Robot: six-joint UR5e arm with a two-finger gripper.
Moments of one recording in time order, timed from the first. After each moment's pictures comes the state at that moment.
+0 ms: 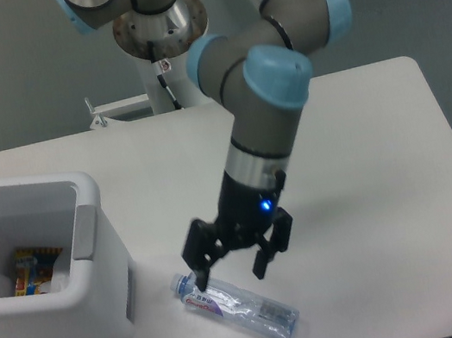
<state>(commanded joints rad) 2.40 -2.07 -1.39 -0.93 1.17 -0.11</state>
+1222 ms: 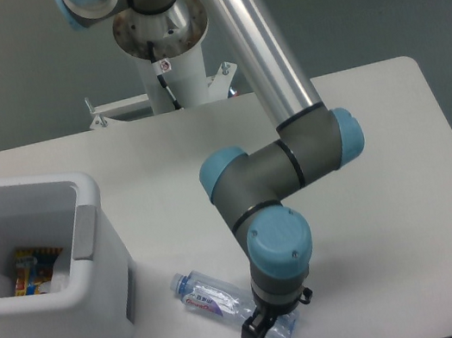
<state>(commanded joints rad) 2.33 -2.35 -1.17 -1.16 1.57 -0.45</state>
